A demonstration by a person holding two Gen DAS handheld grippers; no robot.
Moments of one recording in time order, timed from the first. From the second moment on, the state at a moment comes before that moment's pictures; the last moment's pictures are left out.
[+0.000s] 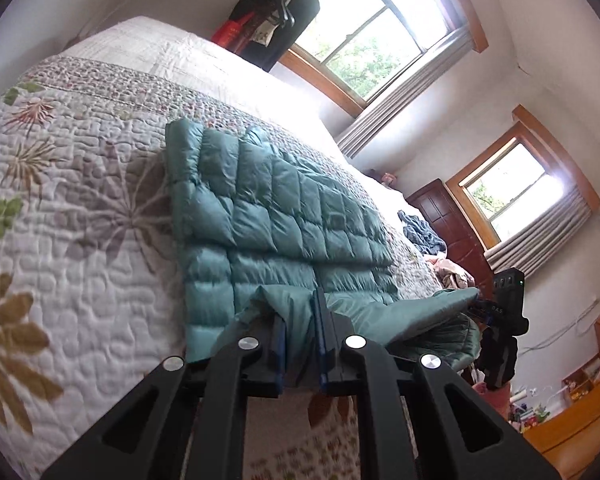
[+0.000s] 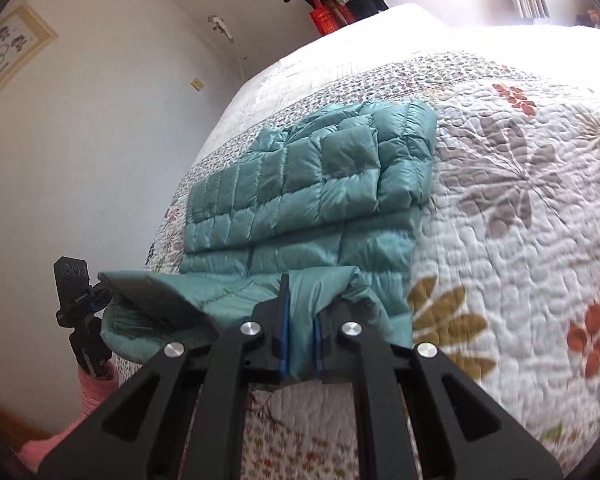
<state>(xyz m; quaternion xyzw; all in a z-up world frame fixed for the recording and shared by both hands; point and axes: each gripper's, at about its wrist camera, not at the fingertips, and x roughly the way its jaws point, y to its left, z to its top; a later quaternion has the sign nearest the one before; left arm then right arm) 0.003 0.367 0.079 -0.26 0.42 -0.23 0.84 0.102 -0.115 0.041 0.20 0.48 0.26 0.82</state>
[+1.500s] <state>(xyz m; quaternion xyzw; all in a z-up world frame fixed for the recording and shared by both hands) 0.046 0.331 0.041 -0.14 0.44 -0.15 0.87 0.173 -0.085 0.002 0.09 0.46 0.20 0.86</state>
